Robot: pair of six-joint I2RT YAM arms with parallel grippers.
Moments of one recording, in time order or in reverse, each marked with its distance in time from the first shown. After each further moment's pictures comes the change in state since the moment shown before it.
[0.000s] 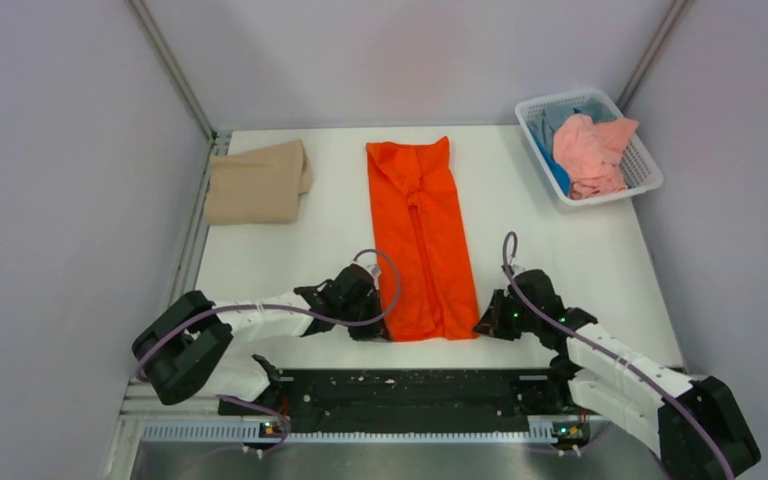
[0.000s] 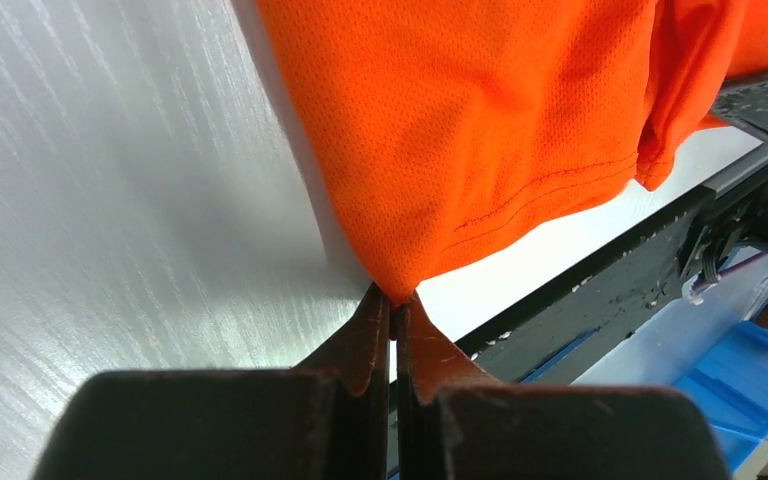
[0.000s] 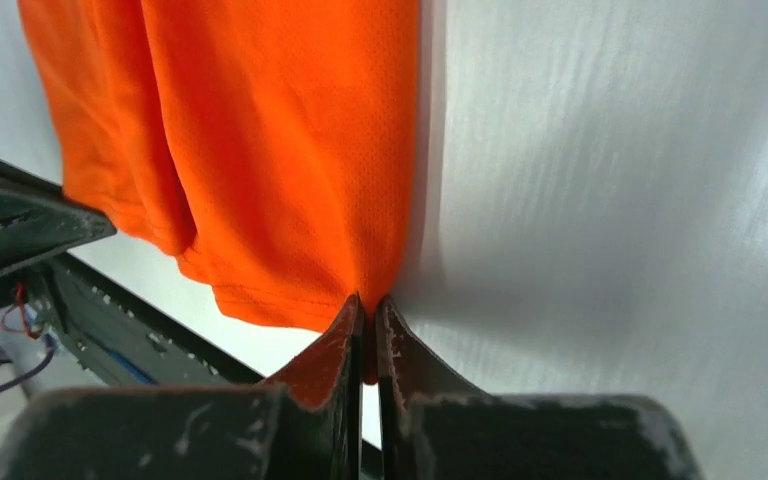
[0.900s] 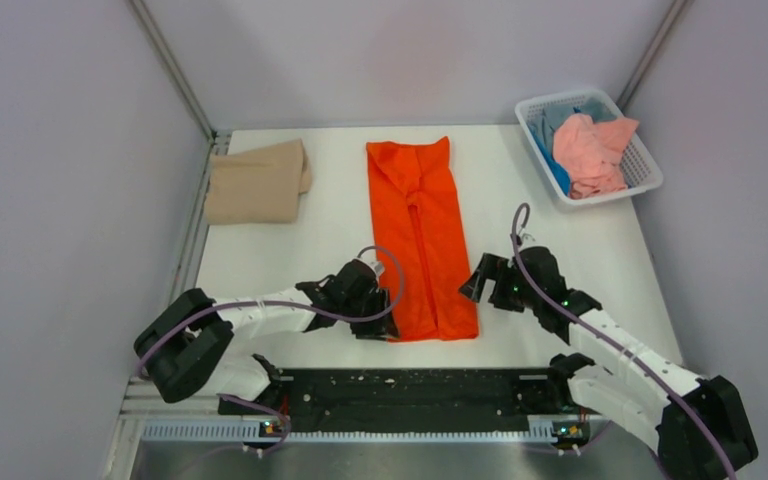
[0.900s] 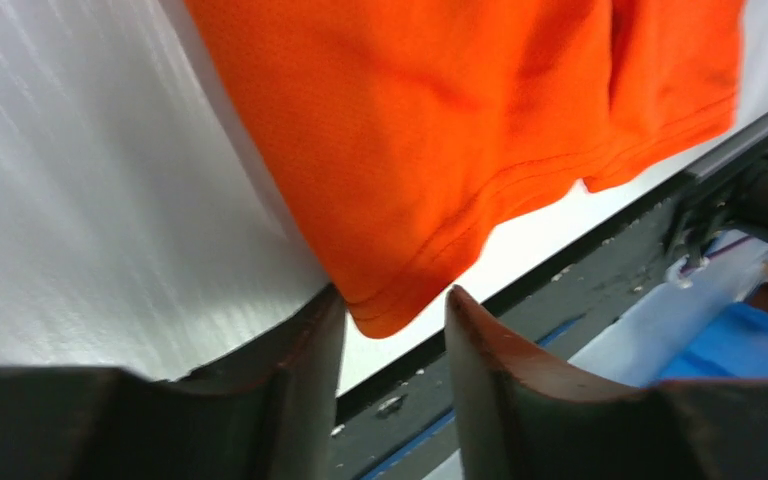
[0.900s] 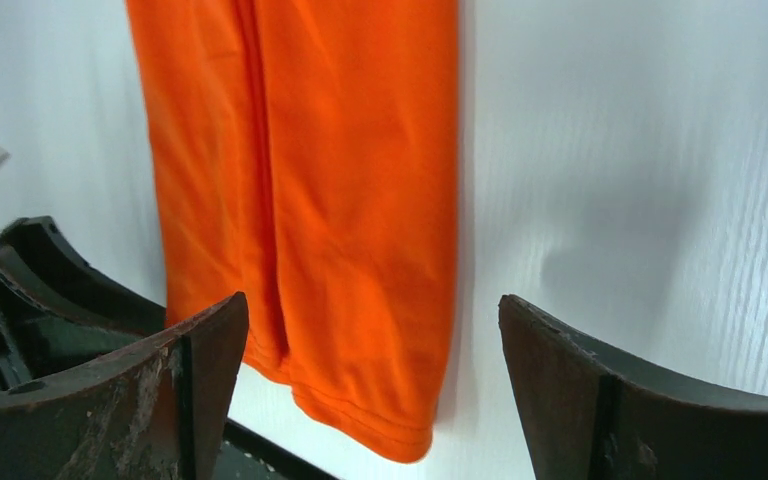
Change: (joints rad) left arm 0.010 -0.004 0.027 -0.006 0.038 0.007; right arm -0.017 0.060 0.177 0.061 0.151 0.007
